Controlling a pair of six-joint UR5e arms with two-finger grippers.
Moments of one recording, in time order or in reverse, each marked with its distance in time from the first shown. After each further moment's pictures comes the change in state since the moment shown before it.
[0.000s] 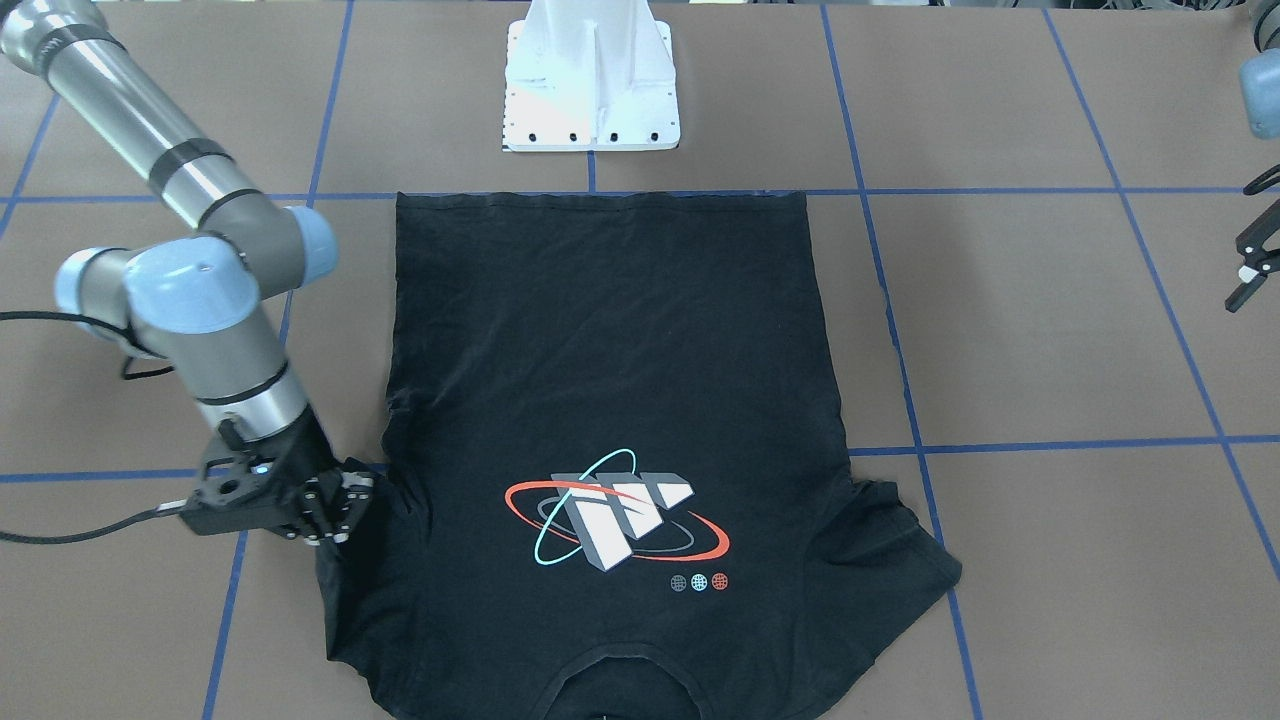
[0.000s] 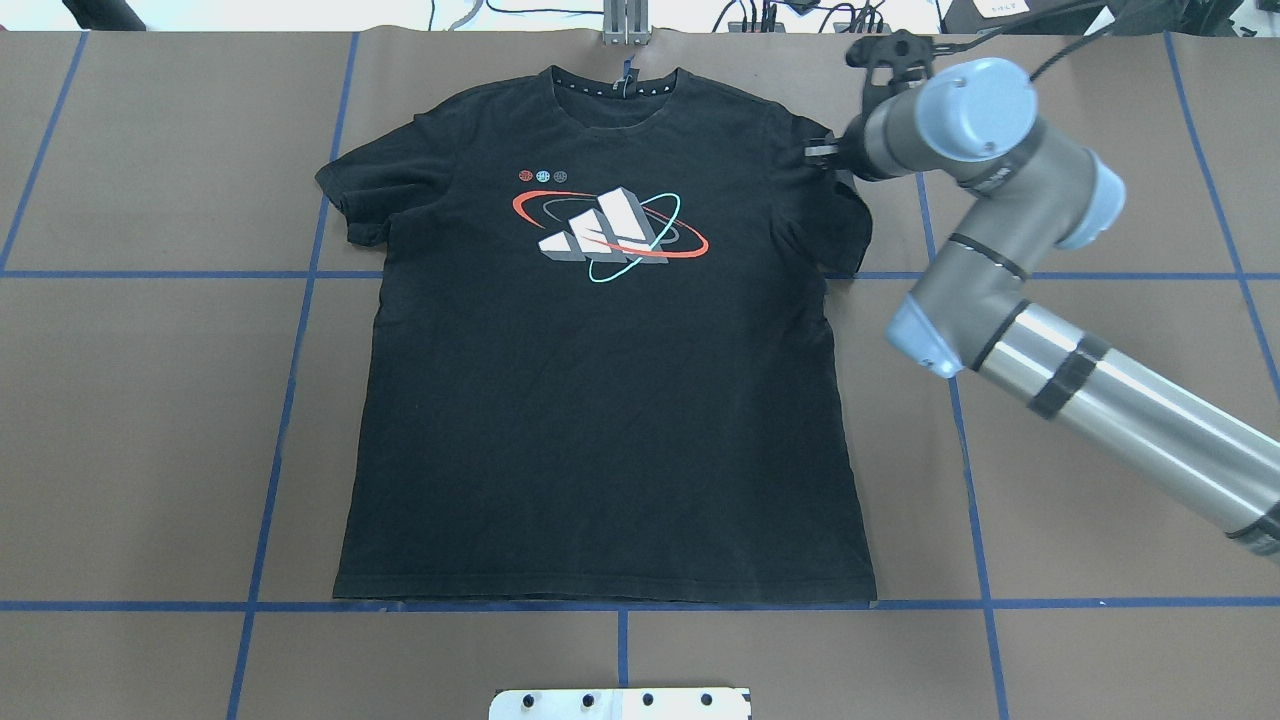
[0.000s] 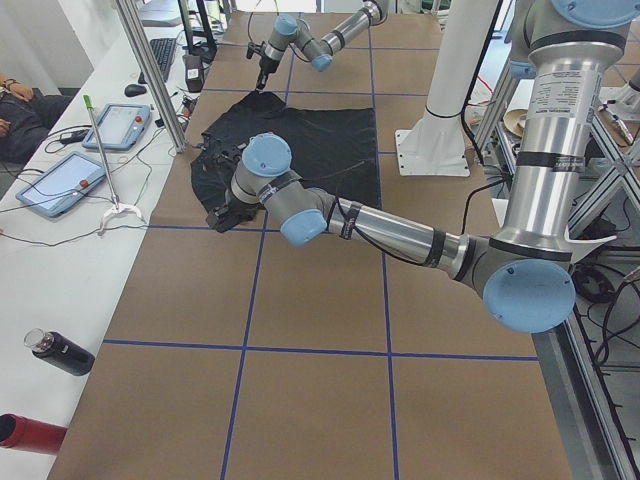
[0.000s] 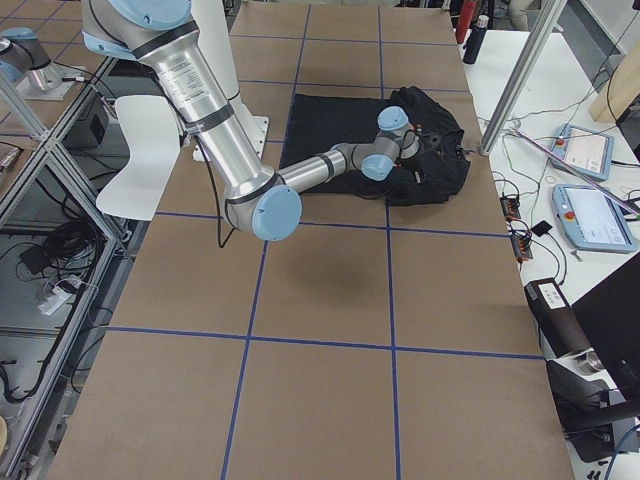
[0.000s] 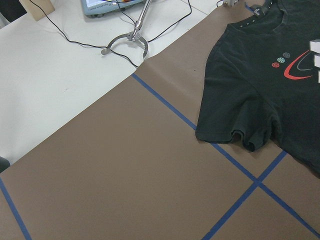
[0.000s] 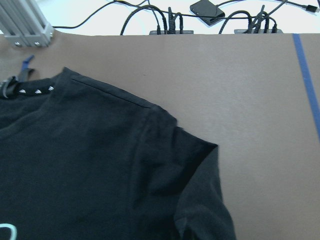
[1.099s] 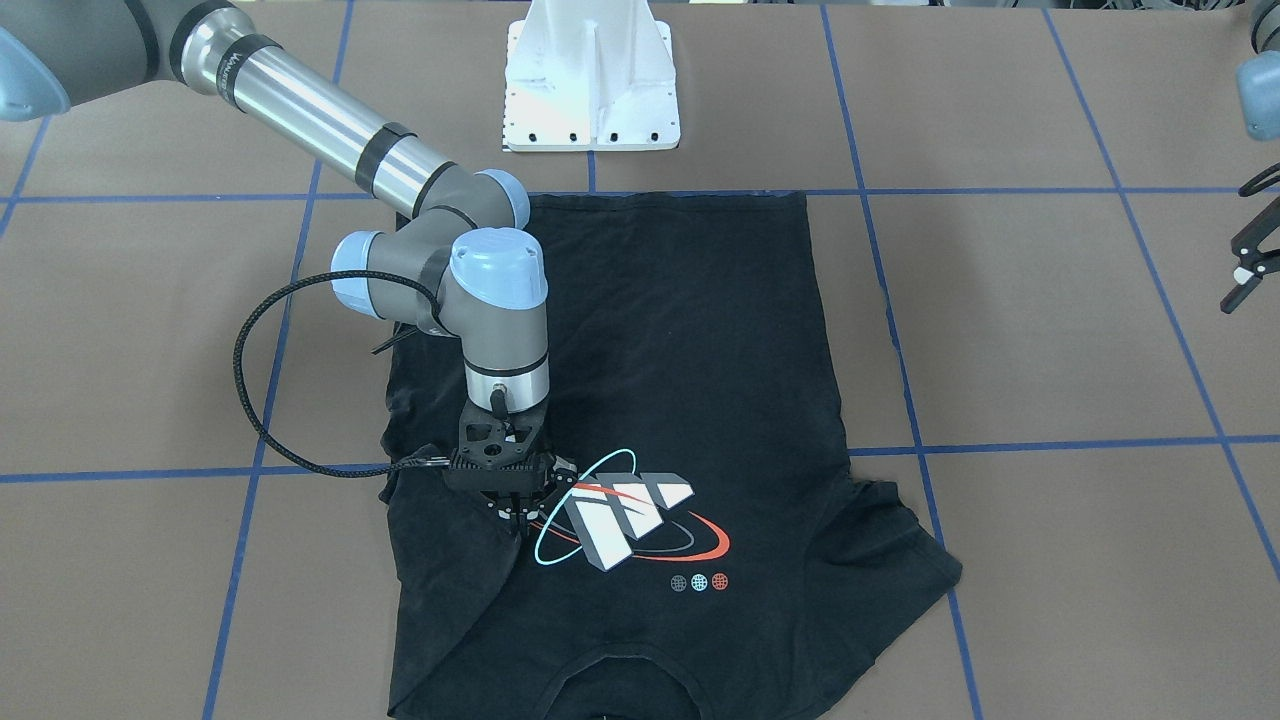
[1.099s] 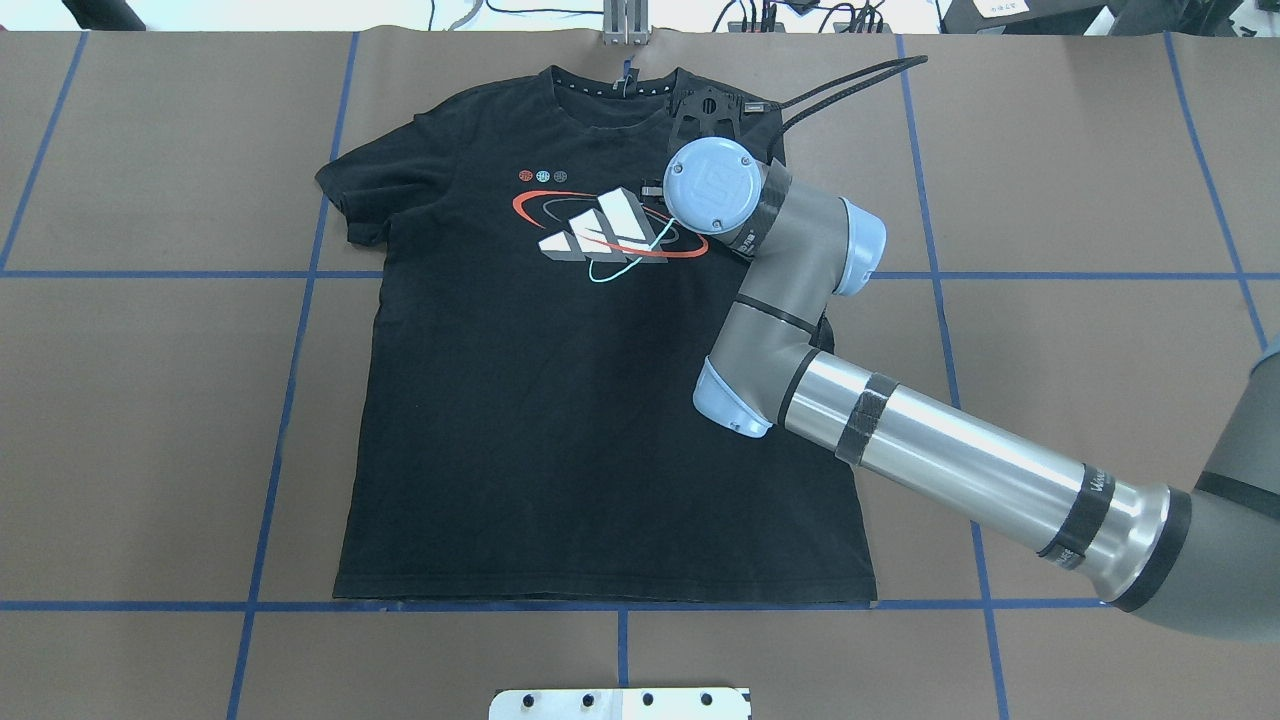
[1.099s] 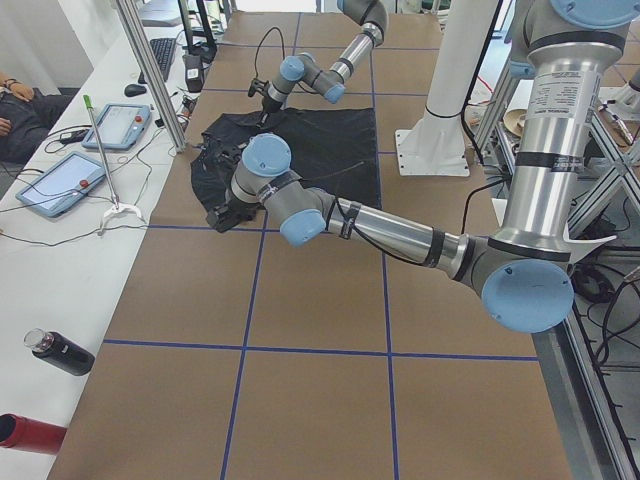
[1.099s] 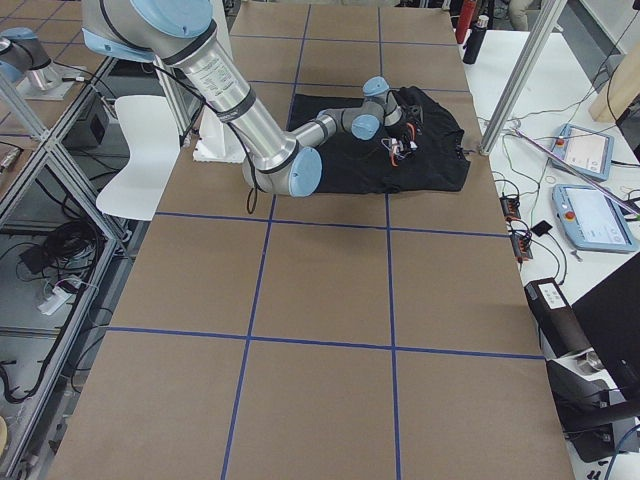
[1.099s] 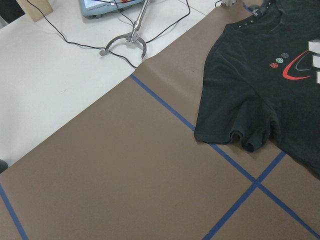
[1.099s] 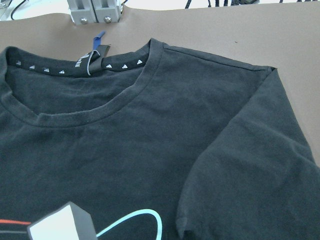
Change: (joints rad) left arm 0.007 -0.005 0.005 -0.005 0.002 -0.002; right arm -0.177 0.251 -0.204 -0.130 -0.231 0.180
